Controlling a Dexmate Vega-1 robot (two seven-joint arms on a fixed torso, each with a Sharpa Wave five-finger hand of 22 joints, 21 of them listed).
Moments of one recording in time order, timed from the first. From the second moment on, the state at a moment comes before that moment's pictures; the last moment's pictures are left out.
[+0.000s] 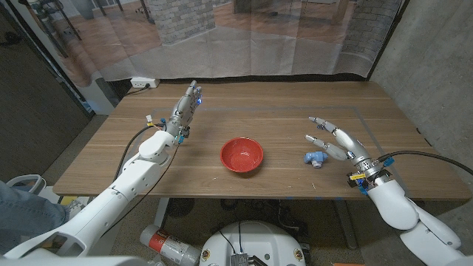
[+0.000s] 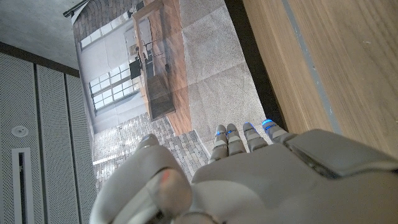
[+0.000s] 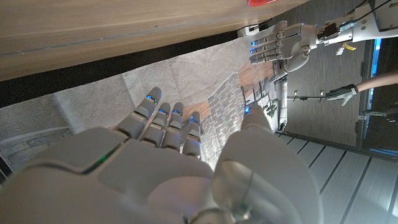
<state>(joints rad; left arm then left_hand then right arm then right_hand) 0.93 0.60 0.34 -1.54 -0.64 -0.21 0.05 0.34 -0.01 0.07 0.10 0.32 0.05 0.05 0.21 0.18 0.02 0.01 0.21 0.18 -0.05 0.02 0.20 0.18 -0.17 -0.03 0.33 0.17 -1.57 -0.56 0.09 -1.92 -0.43 0.47 -0.21 0.49 0.02 0.15 -0.10 0.22 0.25 -0.09 0.20 0.19 0.28 -0.01 0.22 0.19 0.21 -0.04 0.19 0.18 0.26 -0.04 0.35 0.17</state>
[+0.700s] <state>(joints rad) 0.94 0.59 0.34 -1.55 -0.63 -0.21 0.06 0.34 -0.01 0.07 0.09 0.32 0.06 0.06 0.21 0.18 0.02 0.01 0.21 0.18 -0.05 0.02 0.20 0.18 -0.17 -0.03 0.32 0.17 -1.60 -0.59 0.10 -1.97 -0.55 0.40 -0.23 0.56 0.00 0.17 -0.14 0.22 0.23 -0.10 0.20 0.19 0.25 0.00 0.21 0.19 0.19 -0.03 0.18 0.18 0.27 0.02 0.32 0.17</state>
